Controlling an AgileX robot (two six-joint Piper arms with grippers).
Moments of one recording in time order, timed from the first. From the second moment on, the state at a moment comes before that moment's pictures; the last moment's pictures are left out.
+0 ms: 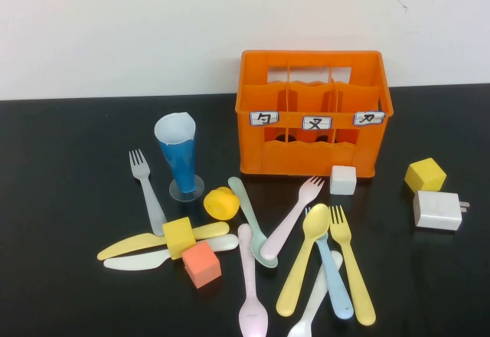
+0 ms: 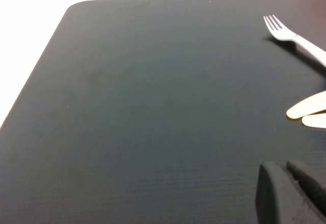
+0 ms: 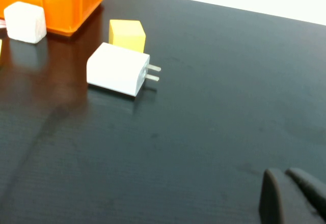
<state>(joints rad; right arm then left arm) 0.08 -0.02 0.03 -0.14 0.41 -0.04 0.01 -0.01 0.02 0.05 0.37 -0.06</state>
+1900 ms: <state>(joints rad) 0.08 -0.02 0.03 0.66 0.39 -0.07 0.01 0.10 -0.28 -0.27 0.32 -0.20</state>
